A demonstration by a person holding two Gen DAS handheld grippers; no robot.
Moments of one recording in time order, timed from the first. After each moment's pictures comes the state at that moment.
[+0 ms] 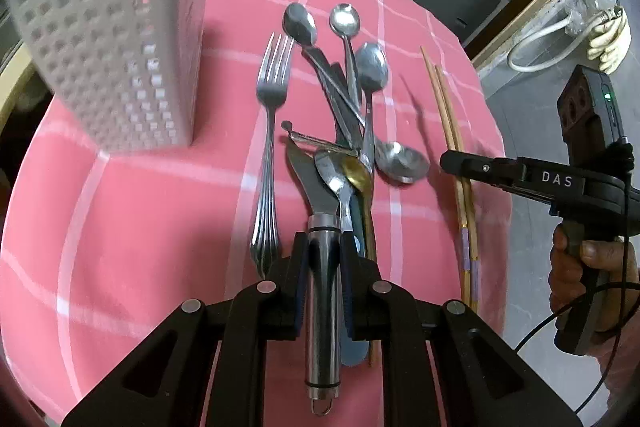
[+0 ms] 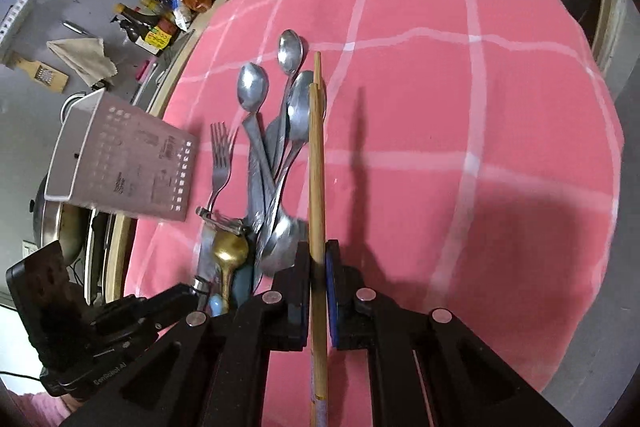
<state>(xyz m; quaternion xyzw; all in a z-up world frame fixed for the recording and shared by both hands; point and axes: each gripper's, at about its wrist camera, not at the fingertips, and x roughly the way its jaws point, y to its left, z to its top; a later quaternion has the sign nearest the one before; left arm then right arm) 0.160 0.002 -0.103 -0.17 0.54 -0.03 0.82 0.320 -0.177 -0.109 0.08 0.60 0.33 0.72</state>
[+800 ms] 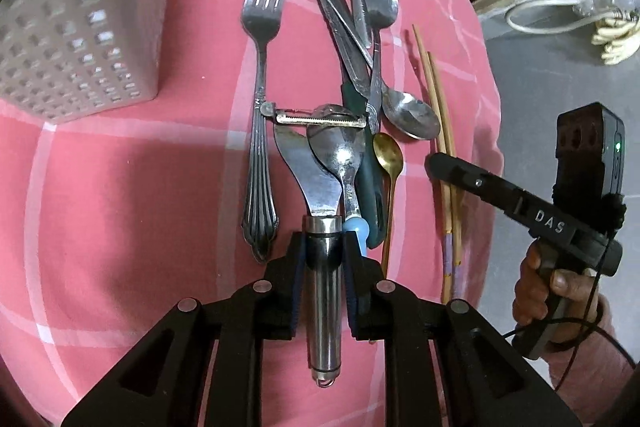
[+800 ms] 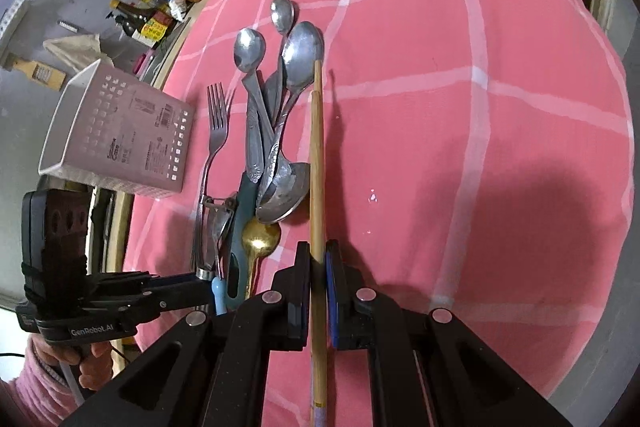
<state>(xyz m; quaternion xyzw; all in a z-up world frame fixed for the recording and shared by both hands) 0.207 0.013 -0.133 -0.21 0.64 -0.10 0.73 0.277 -0.215 -0.122 0.11 0.62 0.32 0.71</state>
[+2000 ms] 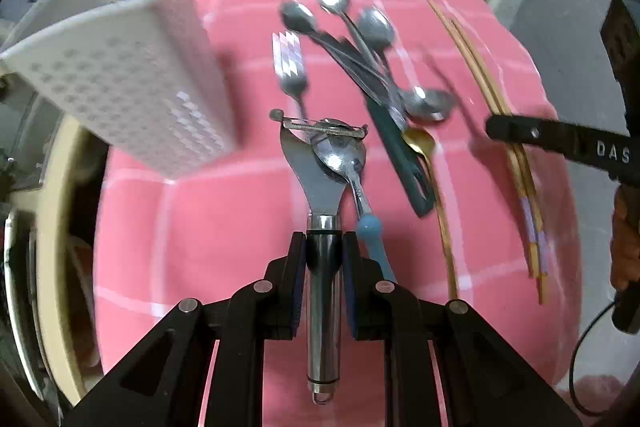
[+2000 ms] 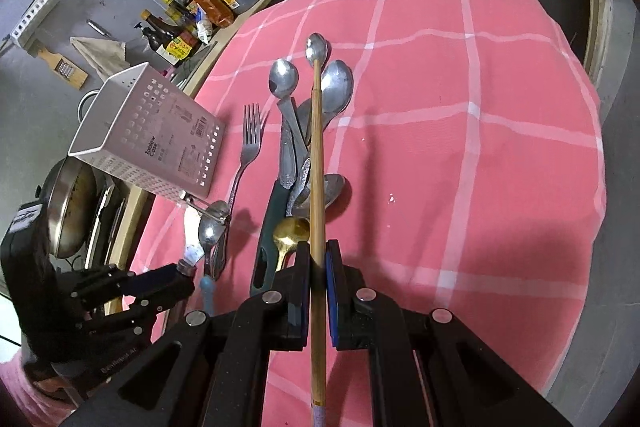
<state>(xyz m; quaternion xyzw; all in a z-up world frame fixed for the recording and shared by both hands) 0.173 -0.038 -0.111 0.04 0.55 0.02 0.84 0.240 -0.222 -0.088 0.09 0.55 0.33 0.76</state>
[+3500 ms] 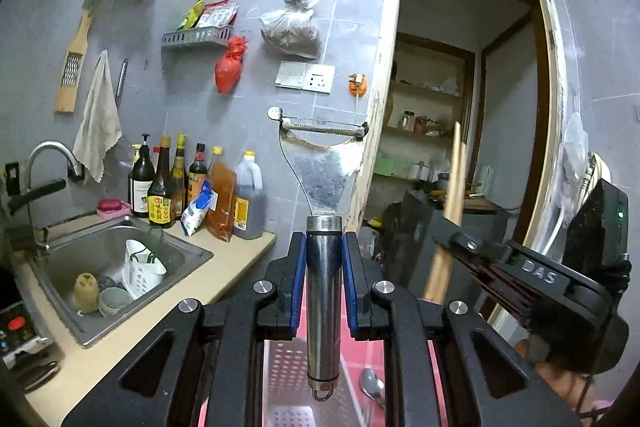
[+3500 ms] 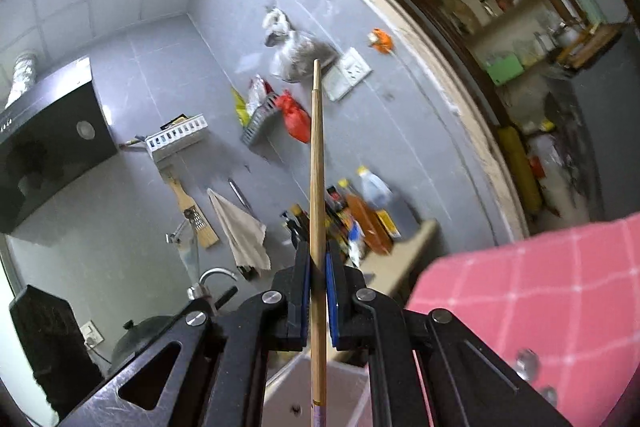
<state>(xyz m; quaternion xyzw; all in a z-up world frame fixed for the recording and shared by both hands) 0.163 0.090 0.087 -0.11 0.06 0.08 0.99 0.279 -0.076 0.064 0.24 0.15 0.47 0.84</state>
